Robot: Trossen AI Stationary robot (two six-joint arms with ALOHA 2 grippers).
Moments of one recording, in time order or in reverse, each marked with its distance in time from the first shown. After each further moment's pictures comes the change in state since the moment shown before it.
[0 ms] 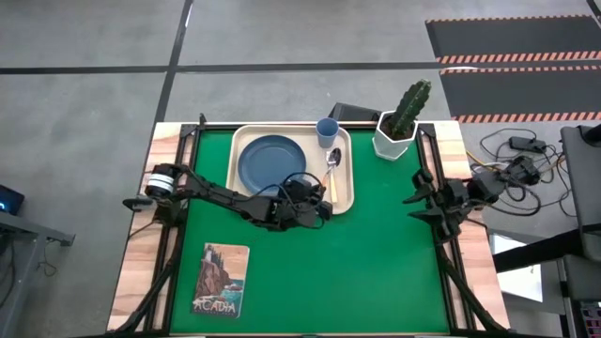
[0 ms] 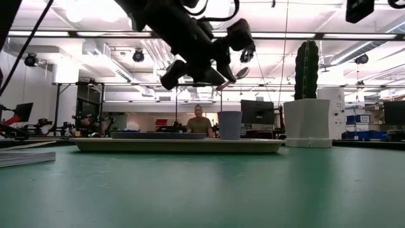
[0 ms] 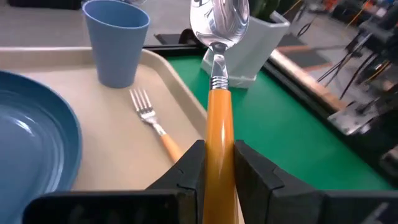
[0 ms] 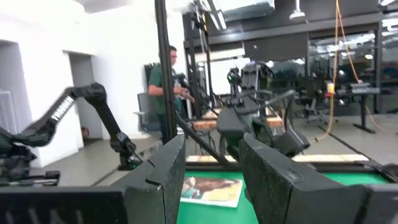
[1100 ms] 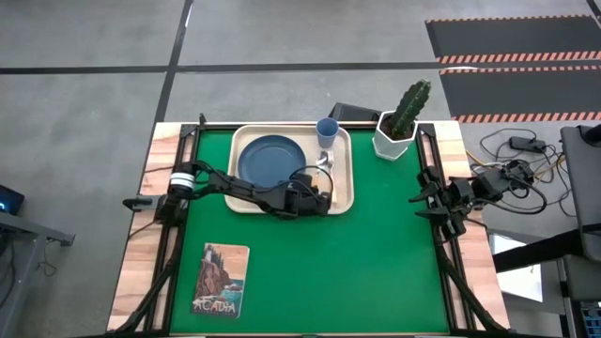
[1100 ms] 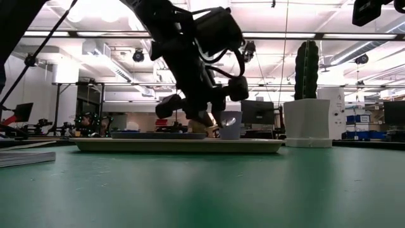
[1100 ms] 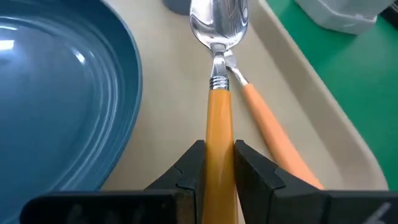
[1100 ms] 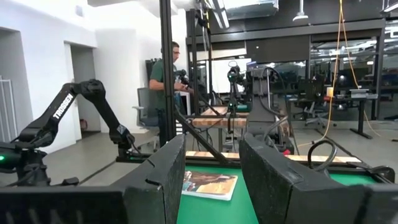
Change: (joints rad) left arm 0.117 0.158 0.122 -0.367 0.133 -0.285; right arm 0.000 -0.121 -0.002 -0.138 -0.012 -0.042
